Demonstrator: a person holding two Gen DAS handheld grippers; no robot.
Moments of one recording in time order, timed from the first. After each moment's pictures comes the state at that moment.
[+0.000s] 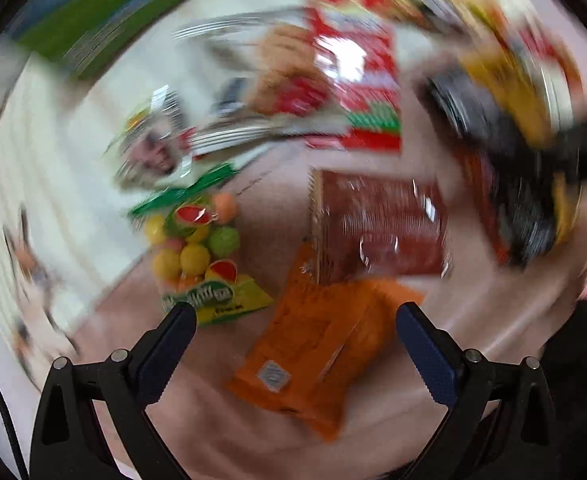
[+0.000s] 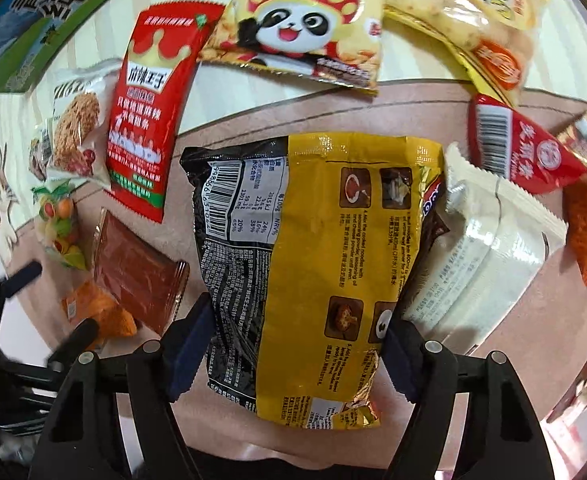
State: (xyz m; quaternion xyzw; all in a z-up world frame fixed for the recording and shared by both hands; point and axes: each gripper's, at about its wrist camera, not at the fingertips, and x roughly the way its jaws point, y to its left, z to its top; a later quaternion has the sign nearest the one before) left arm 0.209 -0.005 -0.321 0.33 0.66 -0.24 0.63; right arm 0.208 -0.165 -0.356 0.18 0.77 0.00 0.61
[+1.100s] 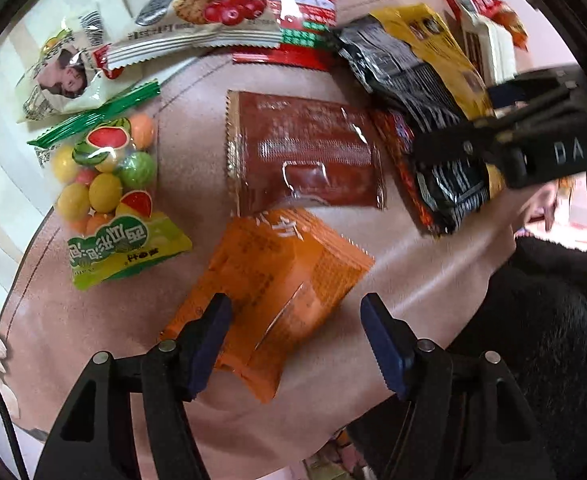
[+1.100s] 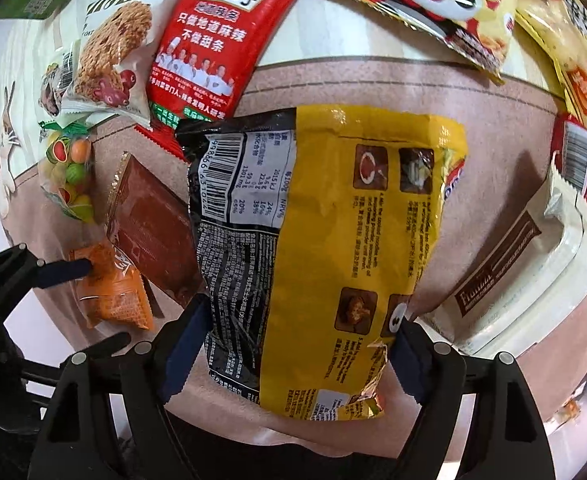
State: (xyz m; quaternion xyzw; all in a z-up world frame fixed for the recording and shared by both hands) left arm 0.202 0.022 -0.345 0.23 0.75 -0.33 0.52; right arm 0.199 -0.093 -0.354 0.15 0.80 0.05 0.58
